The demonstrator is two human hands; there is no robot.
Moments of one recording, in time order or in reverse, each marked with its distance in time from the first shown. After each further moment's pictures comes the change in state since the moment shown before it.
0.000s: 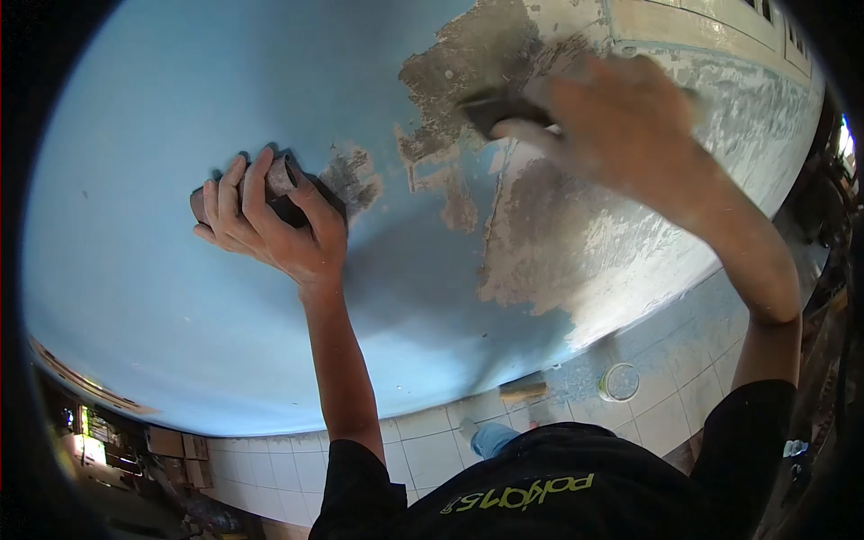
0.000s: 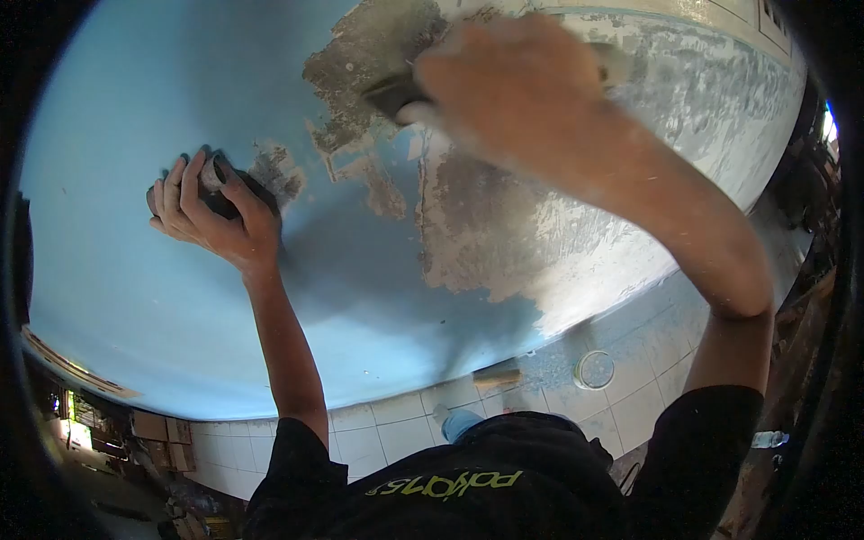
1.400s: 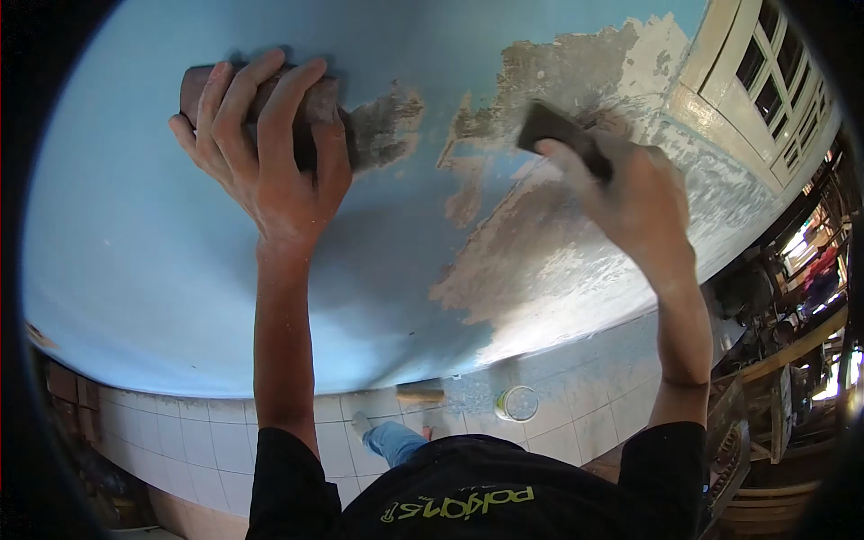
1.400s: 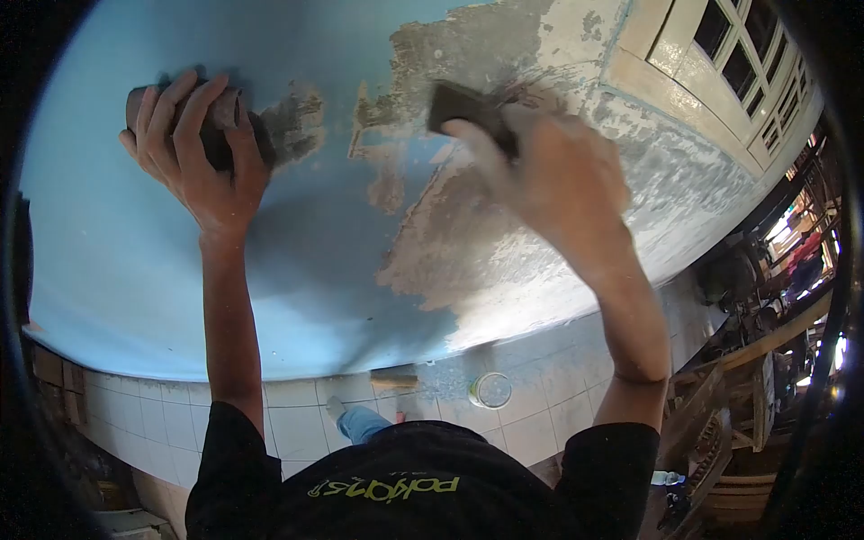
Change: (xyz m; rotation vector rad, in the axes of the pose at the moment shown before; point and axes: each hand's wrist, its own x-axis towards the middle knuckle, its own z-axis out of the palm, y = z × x) left_hand -0.012 -0.005 0.000 -0.151 0.028 -0.034; right_hand -0.005 -0.013 0.018 0.190 0.082 0.180
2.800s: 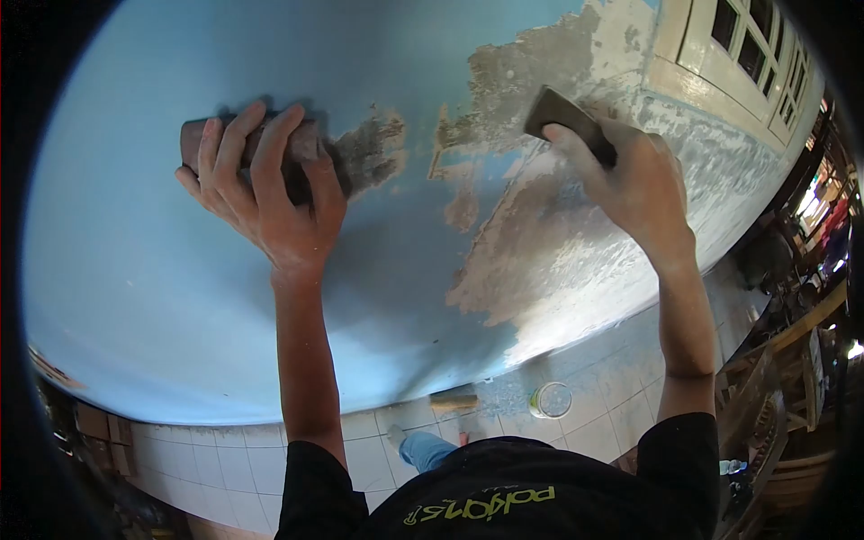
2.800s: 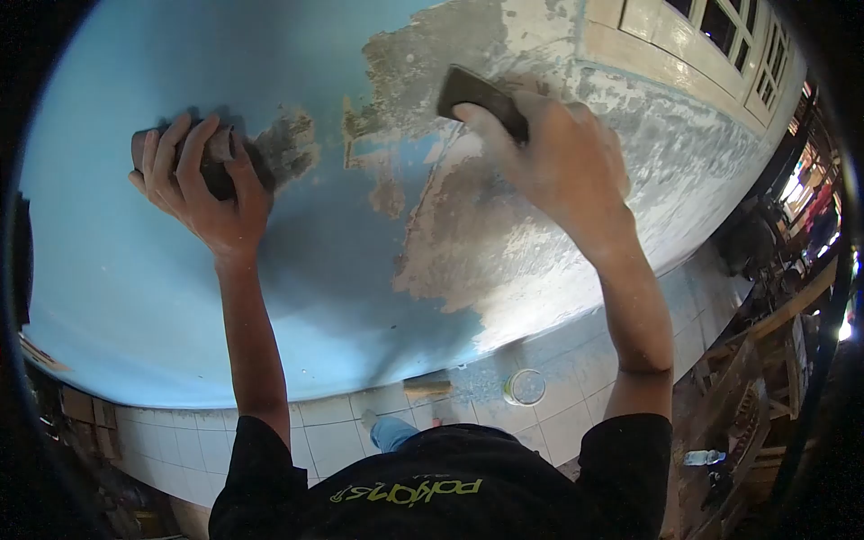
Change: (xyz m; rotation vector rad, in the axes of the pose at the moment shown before) left_hand -0.003 -0.002 -0.006 0.069 -0.033 0.010; right_hand -0.004 0.016 0.013 0.220 0.066 0.124
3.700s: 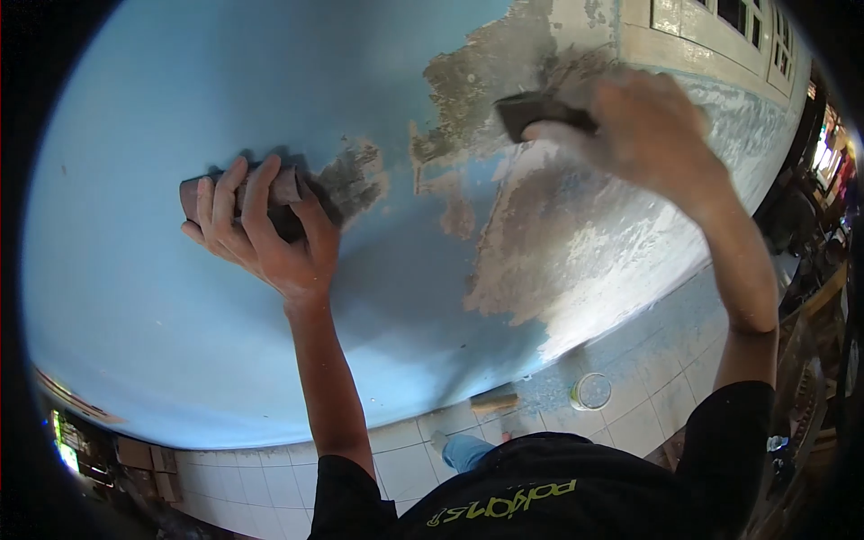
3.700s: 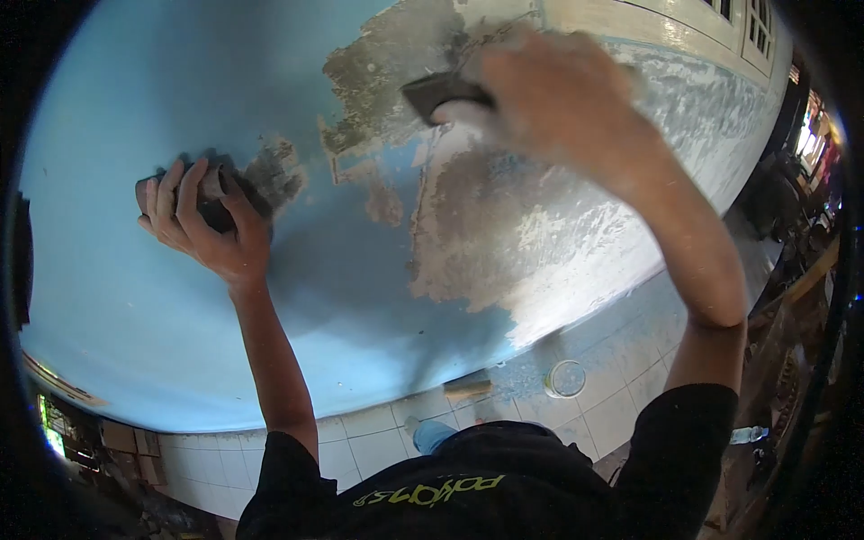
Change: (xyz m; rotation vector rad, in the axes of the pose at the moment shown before) left_hand 0.004 0.002 -0.002 -0.008 0.004 0.028; right_hand 0.018 -0.007 -0.033 -0.388 -0.212 -0.180
